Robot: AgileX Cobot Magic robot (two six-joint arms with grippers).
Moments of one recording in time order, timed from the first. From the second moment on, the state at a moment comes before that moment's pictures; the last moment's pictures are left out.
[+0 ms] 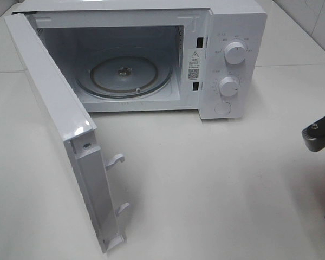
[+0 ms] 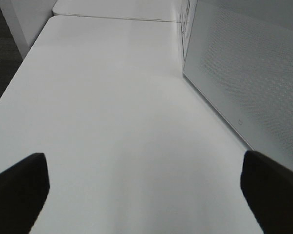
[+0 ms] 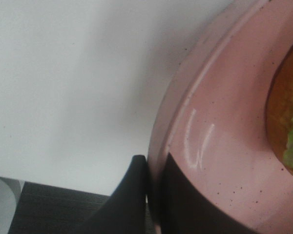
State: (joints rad) left arm 0.05 0.01 -0.51 -0.05 1.07 0.00; right arm 0.38 1.26 -0.54 -0.42 0.83 0.17
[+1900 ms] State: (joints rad) left arm 0.05 0.01 -0.51 -0.05 1.07 0.00; right arm 0.57 1.06 -0.49 -0.34 0.60 -1.17
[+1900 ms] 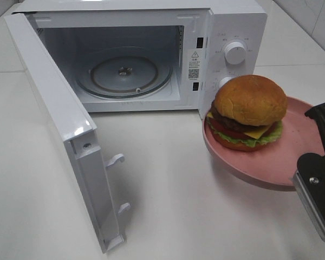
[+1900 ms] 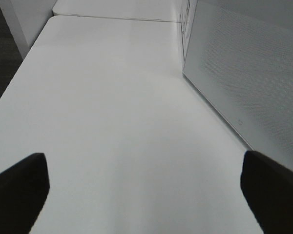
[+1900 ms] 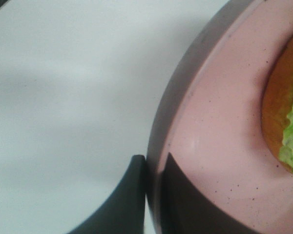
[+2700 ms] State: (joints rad) left arm 0.05 0.01 -0.51 -0.05 1.07 0.00; right arm 0.63 1.20 -0.54 -0.19 0.43 -1.44
